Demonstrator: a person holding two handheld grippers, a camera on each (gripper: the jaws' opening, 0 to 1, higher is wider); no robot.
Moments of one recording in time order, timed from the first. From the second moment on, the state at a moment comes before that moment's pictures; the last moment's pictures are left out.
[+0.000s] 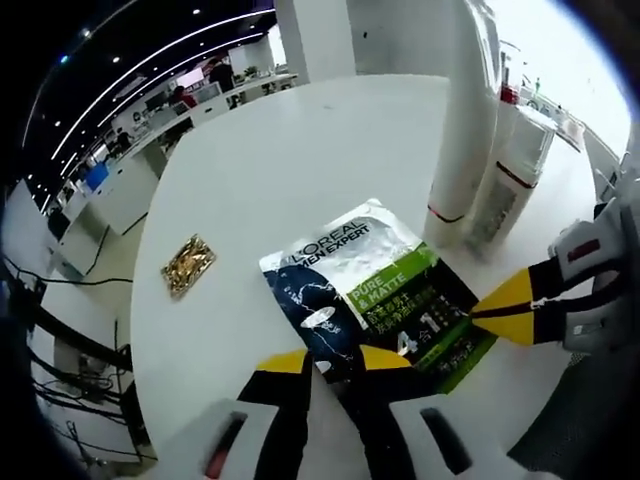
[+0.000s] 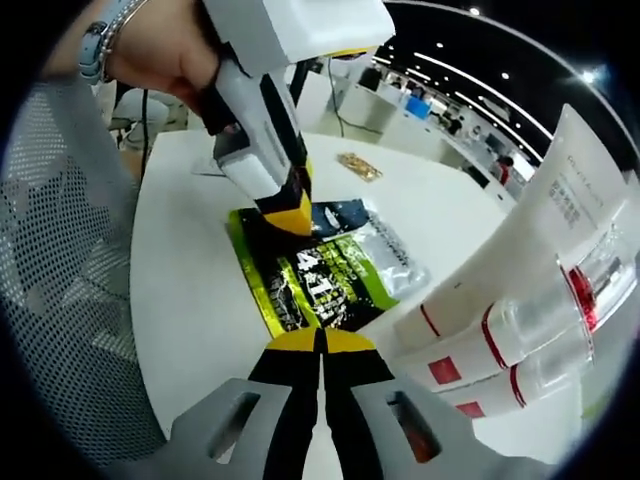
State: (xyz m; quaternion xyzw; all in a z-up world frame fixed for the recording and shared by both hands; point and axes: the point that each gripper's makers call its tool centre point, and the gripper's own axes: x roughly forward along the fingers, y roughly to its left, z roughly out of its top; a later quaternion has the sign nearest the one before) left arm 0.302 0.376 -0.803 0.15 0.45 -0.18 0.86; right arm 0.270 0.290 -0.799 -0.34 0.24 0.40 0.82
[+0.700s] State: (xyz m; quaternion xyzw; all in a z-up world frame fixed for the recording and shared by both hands) left arm 0.283 0.367 -0.786 0.09 0.51 -0.21 0.83; right arm 0.270 0.289 -0.799 -0.32 0.25 0.40 0.82
